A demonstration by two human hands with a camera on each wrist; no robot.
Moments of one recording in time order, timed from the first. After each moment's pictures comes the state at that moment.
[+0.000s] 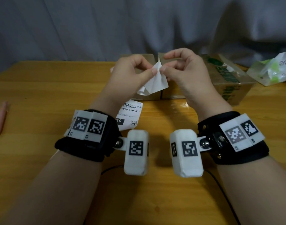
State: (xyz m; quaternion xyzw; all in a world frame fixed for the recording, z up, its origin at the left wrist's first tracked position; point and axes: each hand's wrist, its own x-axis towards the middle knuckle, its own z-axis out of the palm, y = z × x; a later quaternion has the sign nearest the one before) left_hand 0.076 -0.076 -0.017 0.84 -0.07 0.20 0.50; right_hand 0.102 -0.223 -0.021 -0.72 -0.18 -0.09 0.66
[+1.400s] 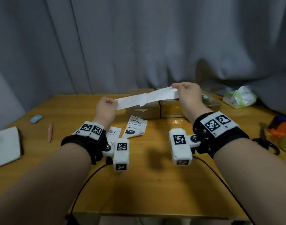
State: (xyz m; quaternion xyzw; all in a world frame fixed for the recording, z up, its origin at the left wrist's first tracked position) left_hand 0.029 -0.001 -0.027 0.80 0.14 0.26 0.53; right_hand 0.037 -0.231 0.029 -0.74 0.00 -0.18 0.64
